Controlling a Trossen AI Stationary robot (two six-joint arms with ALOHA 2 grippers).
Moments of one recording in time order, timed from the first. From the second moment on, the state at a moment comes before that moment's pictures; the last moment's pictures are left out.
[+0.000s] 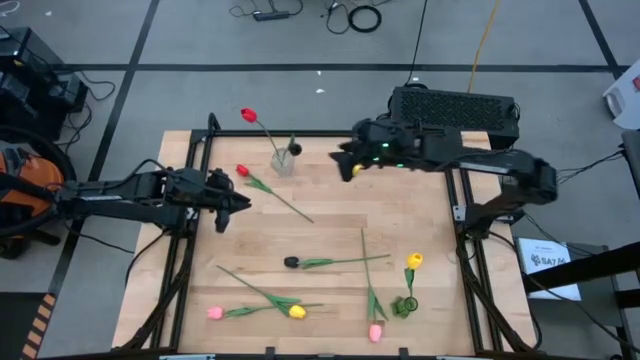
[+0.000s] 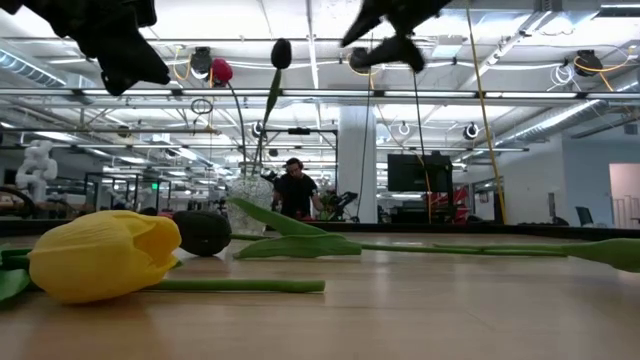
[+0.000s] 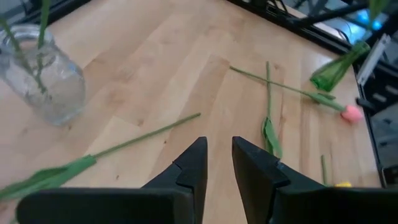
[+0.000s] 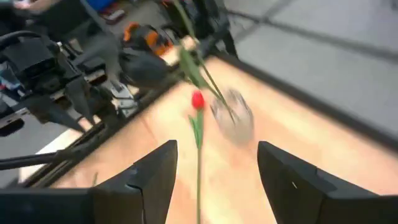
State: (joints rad) left arm 0.04 0.59 0.63 -0.59 -0.05 -0.41; right arm -0.24 1.42 1.32 -0.38 0.13 0.54
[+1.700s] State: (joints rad) left arm -0.59 1.84 1.05 -0.57 0.07 -0.59; right arm 0.05 0.91 1.32 -1.50 0.22 0.80
